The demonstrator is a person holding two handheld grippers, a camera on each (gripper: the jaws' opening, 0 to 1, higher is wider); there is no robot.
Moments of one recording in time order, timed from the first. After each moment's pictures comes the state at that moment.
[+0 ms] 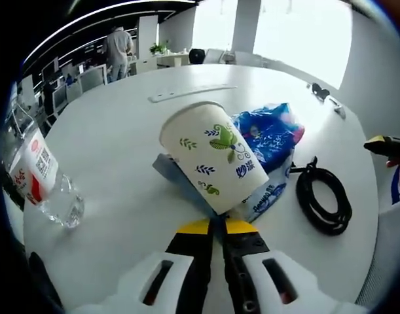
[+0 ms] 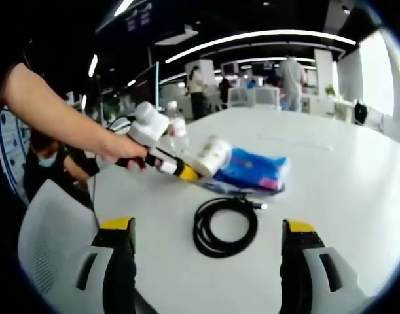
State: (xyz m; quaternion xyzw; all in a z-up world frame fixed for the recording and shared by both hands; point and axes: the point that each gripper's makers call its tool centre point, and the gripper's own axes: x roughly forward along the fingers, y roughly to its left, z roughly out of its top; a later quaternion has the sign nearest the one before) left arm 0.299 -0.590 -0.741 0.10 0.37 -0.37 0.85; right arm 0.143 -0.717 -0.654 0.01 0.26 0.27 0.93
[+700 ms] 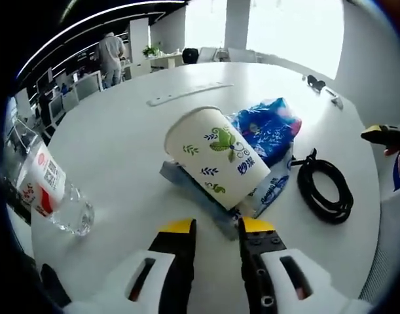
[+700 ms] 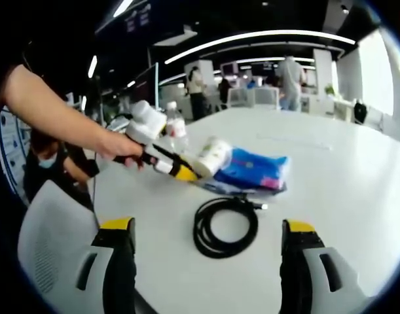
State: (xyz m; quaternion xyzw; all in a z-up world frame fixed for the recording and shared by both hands) left arm 0.300 -0.577 -0.732 0.14 0.36 -0.38 0.84; right arm 0.143 -0.717 -0.655 0.01 0.25 0.27 0.93
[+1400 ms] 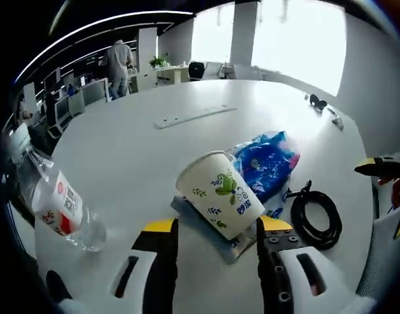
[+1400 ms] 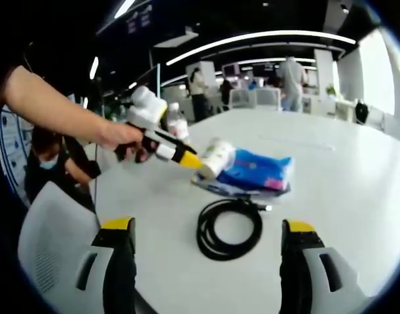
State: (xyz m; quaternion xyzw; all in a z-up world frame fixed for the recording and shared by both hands) left arm 0.318 -0.588 -0.690 0.09 0.32 -0.37 0.86; right arm 0.144 -0.712 -0.654 0.02 0.25 0.28 0.93
